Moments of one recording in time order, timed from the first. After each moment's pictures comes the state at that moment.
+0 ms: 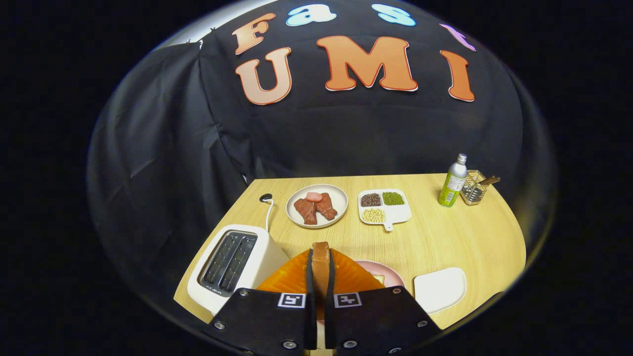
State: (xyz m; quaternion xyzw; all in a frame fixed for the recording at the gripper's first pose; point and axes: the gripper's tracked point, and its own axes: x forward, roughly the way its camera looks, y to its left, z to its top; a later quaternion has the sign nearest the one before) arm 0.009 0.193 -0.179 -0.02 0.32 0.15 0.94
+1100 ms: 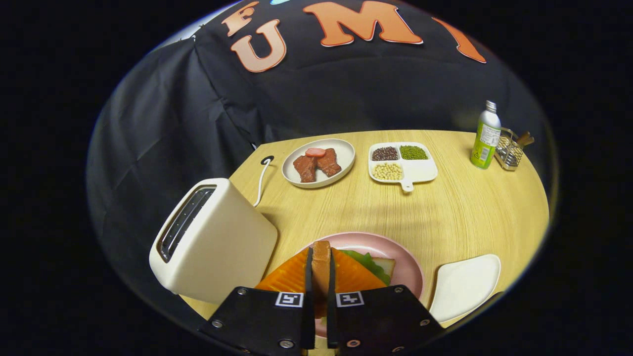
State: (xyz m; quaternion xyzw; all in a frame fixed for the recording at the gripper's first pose) arm 0.021 0.158 -0.283 0.00 0.40 0.20 0.89
